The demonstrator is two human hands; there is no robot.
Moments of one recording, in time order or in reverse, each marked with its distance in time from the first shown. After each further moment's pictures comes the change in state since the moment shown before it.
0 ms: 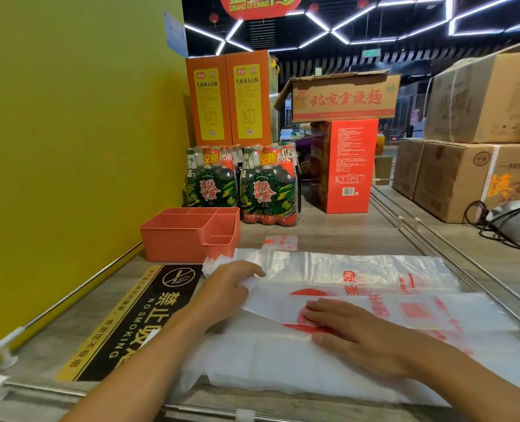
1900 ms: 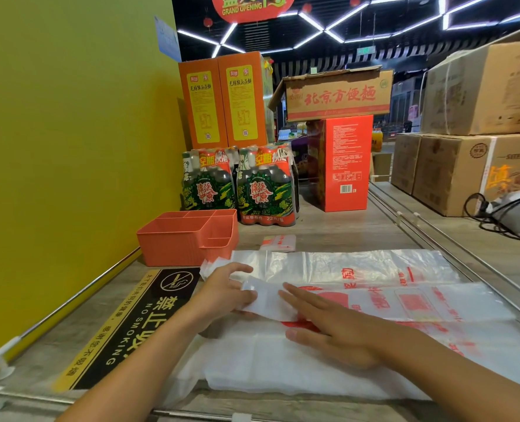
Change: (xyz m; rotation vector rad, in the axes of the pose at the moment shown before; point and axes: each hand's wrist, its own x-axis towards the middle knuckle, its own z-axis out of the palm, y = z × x) left_hand -0.003 0.016 0.002 -0.506 -0.018 -0.397; right_hand 0.020 -0.020 -0.001 0.019 -0.036 -0.099
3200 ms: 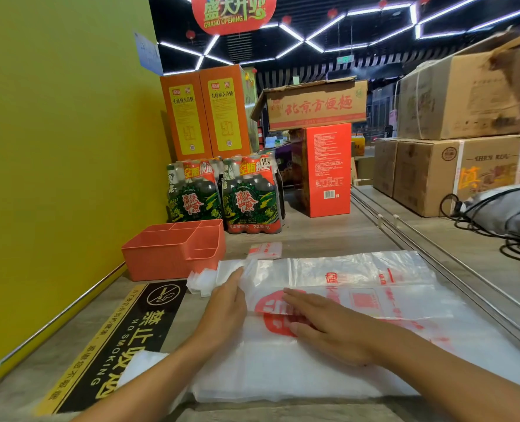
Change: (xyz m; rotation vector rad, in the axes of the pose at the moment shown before) left_hand -0.002 -0.008 0.035 0.225 0.187 0.341; right_hand -0.005 0.015 -0.001 -0.038 0.107 0.059
